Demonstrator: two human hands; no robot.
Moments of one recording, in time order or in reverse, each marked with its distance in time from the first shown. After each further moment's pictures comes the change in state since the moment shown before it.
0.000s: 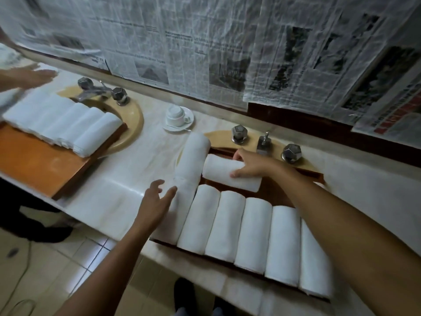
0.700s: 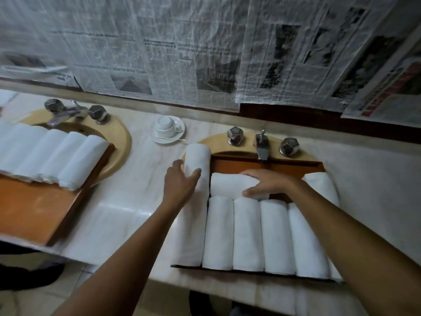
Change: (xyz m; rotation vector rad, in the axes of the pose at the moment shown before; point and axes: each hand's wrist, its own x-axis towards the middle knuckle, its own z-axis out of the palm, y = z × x) left_hand 0.085 0.070 0.008 0.130 -0.106 0.181; right_hand -0.015 0.009 0.038 0.289 -0.036 0.076
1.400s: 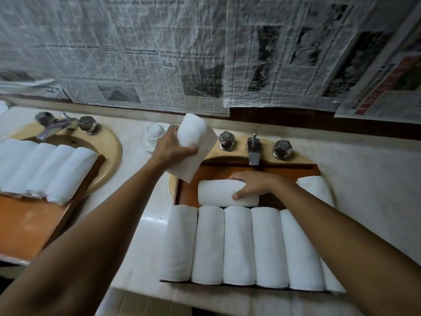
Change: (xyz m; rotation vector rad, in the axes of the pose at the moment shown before) left_hand 0.079 0.088 -0.025 0.175 -0.050 0.252; right_hand 0.026 0.006 -0.013 -0.131 -0.075 -0.026
